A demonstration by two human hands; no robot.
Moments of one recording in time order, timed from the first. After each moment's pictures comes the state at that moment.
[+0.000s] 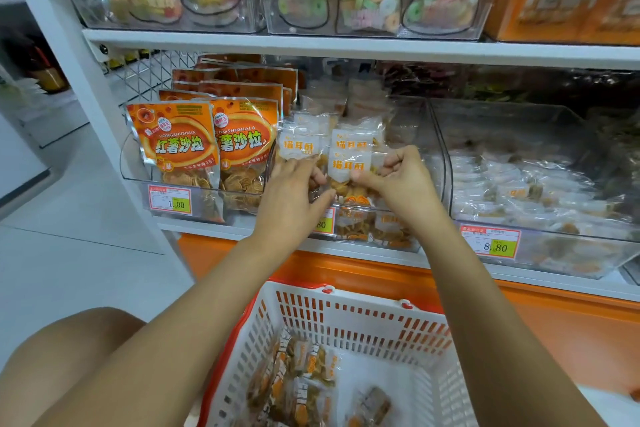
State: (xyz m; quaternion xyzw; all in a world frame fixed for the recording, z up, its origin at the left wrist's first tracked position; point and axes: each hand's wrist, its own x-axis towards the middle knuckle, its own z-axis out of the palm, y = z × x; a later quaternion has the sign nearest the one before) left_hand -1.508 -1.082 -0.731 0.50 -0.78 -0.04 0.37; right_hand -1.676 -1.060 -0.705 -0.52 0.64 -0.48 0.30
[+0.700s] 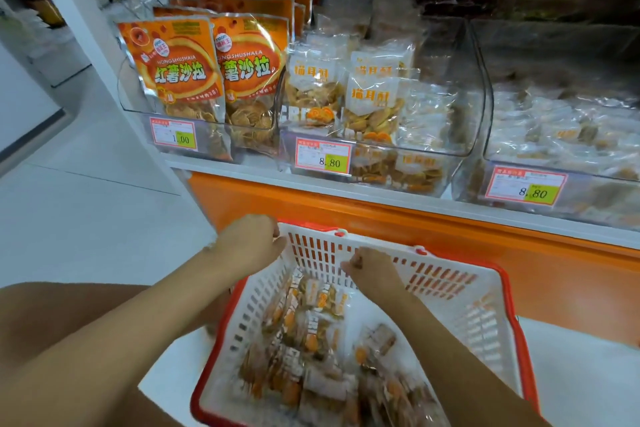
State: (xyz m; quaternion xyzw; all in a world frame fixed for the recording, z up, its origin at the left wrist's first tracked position) left_hand -1.432 -1.037 -0.823 0.61 -0.78 -0.14 -0.06; right_hand -1.639 -1.004 -0.917 -0.60 0.71 -0.13 0.35
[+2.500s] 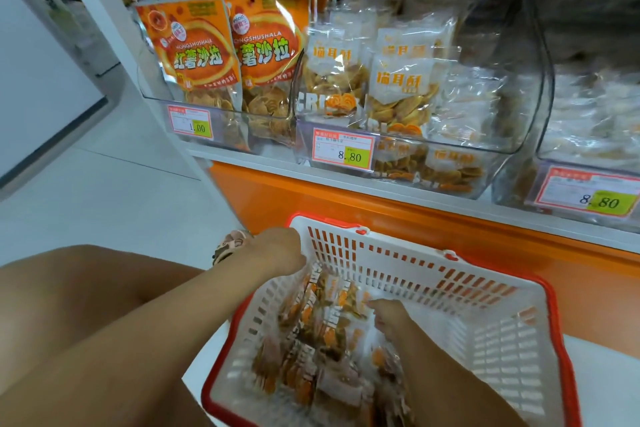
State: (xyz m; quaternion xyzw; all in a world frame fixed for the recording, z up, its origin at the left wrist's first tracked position) left_hand -1.456 -1.042 -0.849 0.65 -0.70 -0.17 -0.26; right_hand -1.647 -1.002 -1.083 -0.16 0.76 -0.17 0.61
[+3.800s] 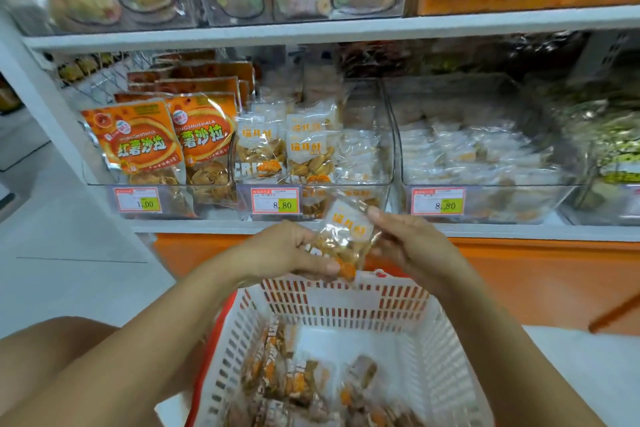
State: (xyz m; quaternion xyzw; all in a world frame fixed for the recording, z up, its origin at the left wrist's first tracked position) left_hand -1.509 -1.022 -0.740 0.39 -0.72 -0.57 0.07; right_hand -1.716 -0.956 -0.756 -0.42 0.49 -0.48 0.59
